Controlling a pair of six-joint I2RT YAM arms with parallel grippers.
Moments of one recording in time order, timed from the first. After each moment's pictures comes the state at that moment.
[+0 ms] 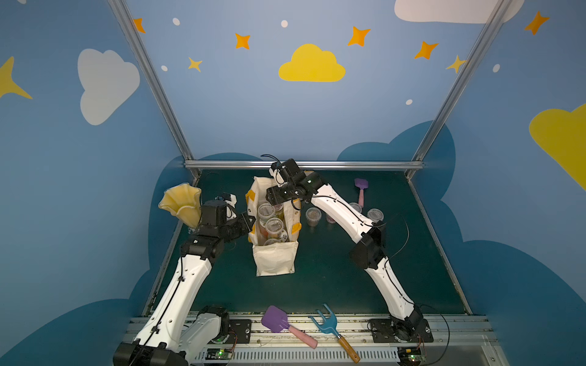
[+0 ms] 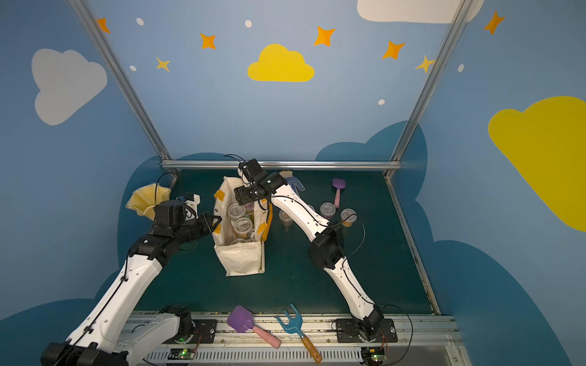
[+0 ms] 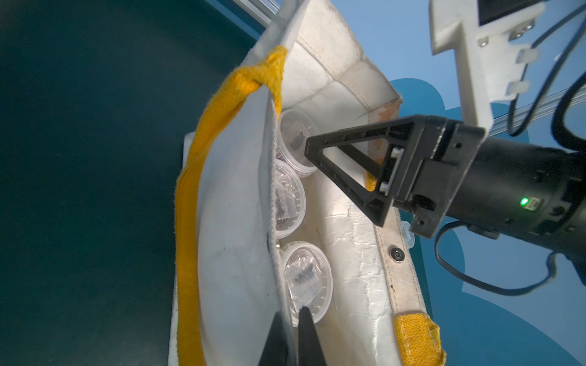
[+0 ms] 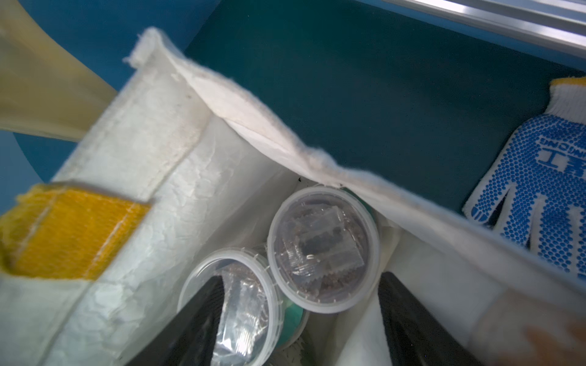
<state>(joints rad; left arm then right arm) -0.12 1.00 0.89 -0.51 0.35 -0.61 0.82 2.43 2.58 -0.96 -0.07 0.26</state>
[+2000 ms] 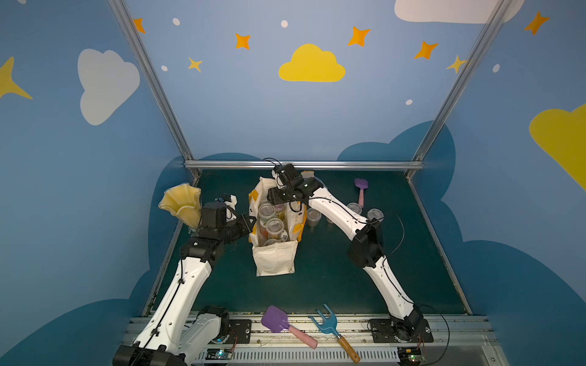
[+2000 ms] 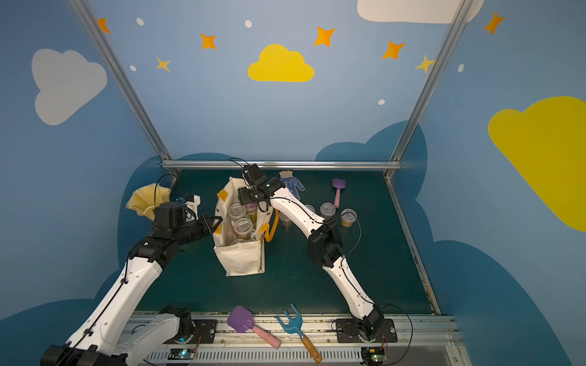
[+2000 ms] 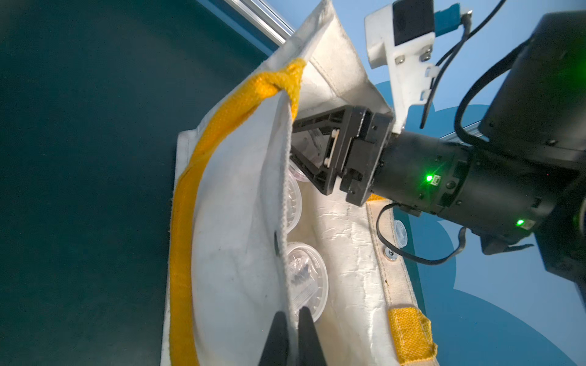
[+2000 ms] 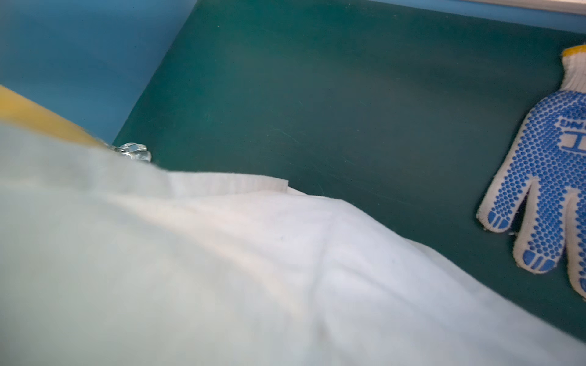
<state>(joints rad) -0.12 0.98 0.86 -0.48 0.36 -0.62 0.82 2.44 2.47 -0.80 -0.06 0.36</state>
